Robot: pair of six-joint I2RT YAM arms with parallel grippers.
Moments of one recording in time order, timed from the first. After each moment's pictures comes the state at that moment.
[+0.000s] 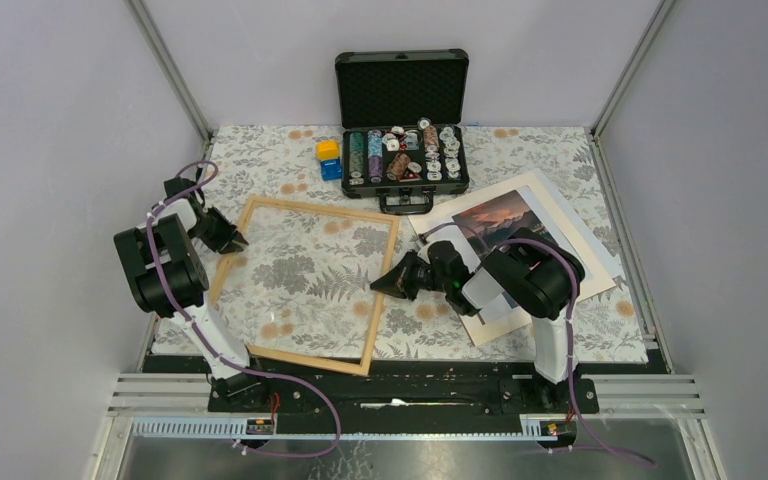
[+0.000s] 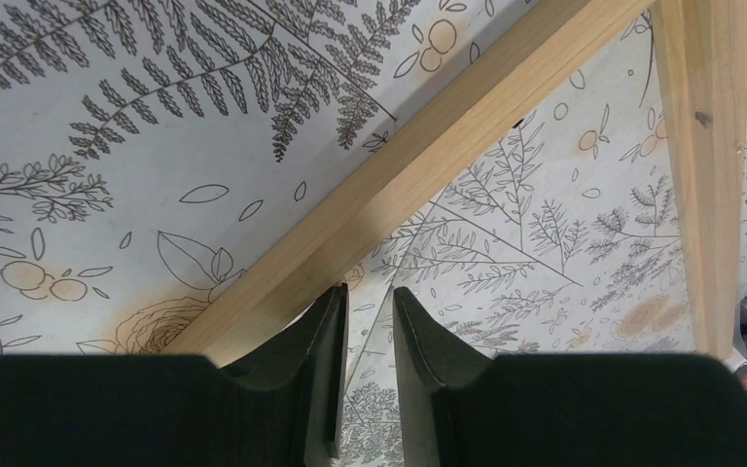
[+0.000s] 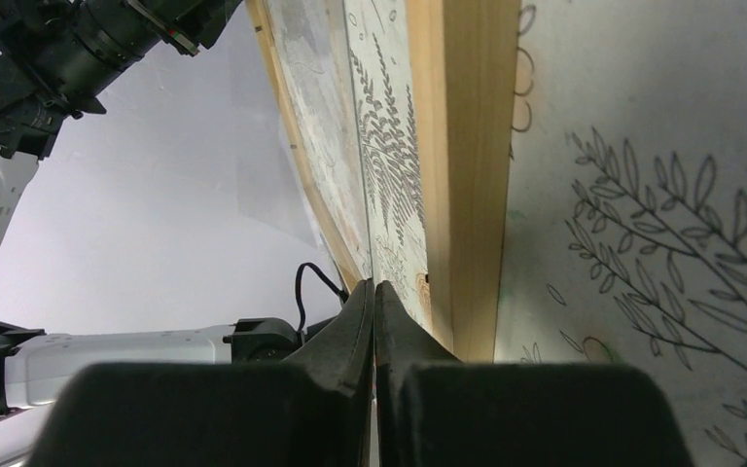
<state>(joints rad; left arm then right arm) 0.43 1.88 1.21 -0.56 0.30 -0.42 0.72 2.00 0.63 0.96 -0.48 1.42</state>
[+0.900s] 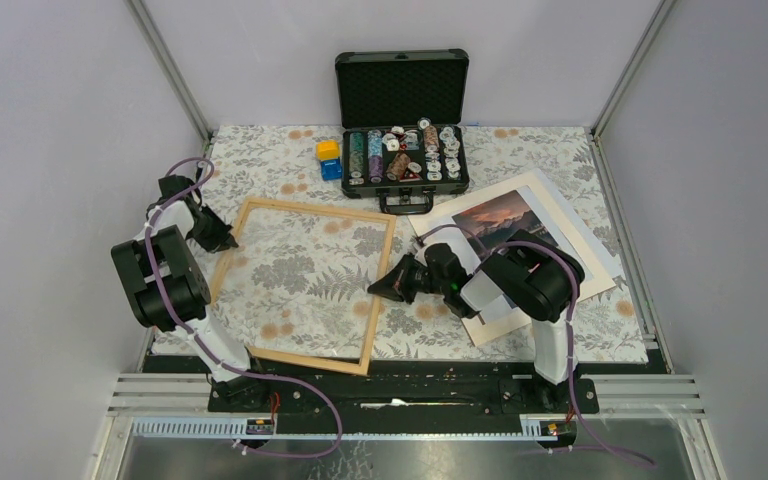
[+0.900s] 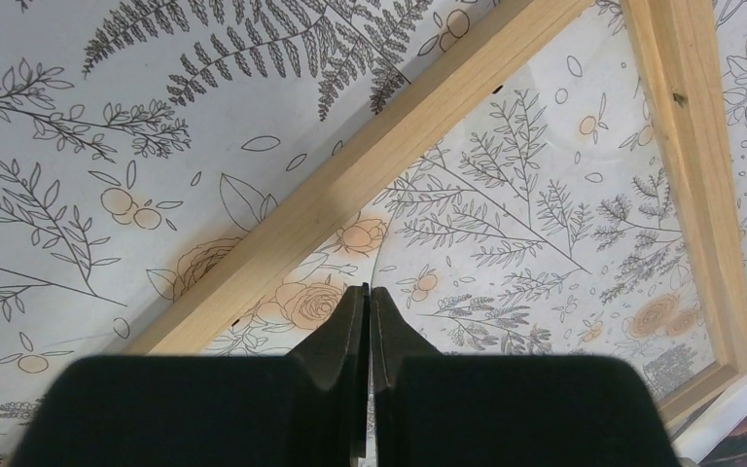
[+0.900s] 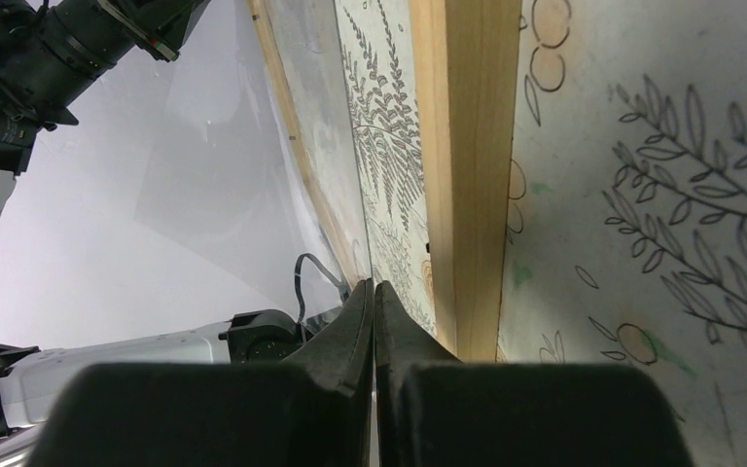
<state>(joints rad) 0.43 1.77 1.18 -0.58 0.21 -0.42 0.75 1.99 0.62 0.95 -0.46 1.45</state>
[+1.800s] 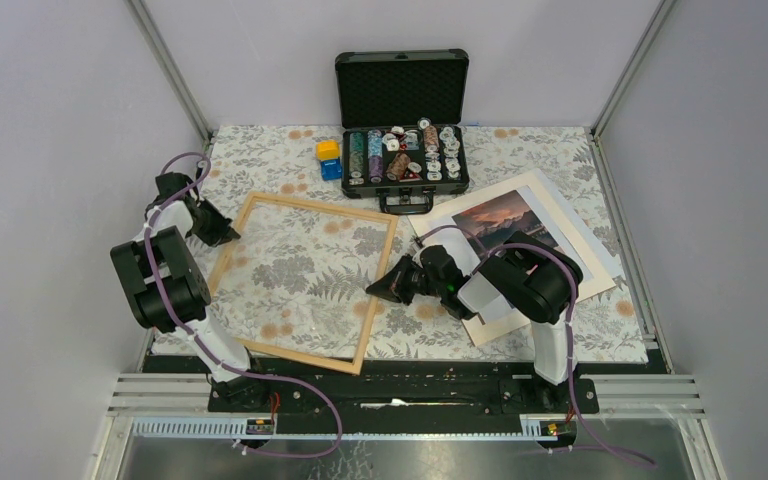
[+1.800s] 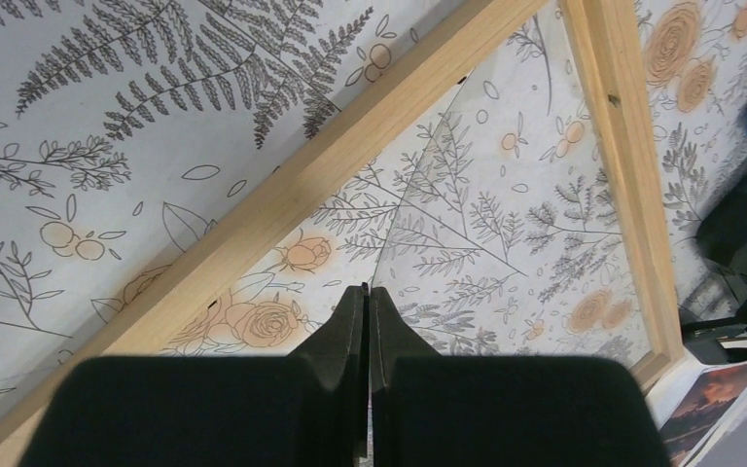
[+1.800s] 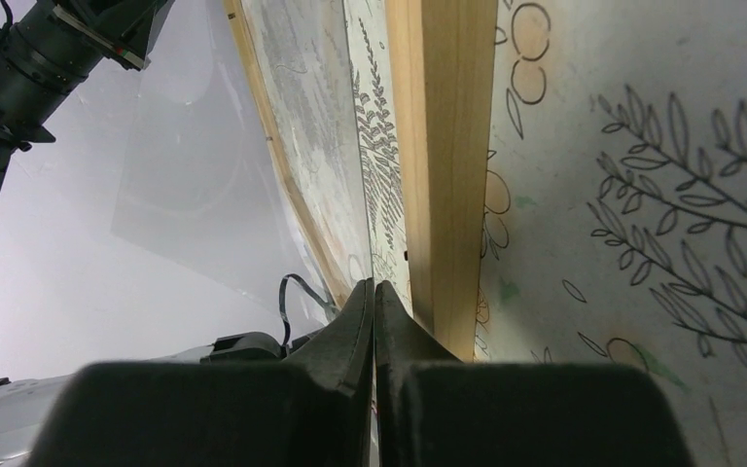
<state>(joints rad) 0.43 1.77 1.18 -0.52 0.29 -0.46 0.78 1.99 0.63 0.92 -0.38 1.43</state>
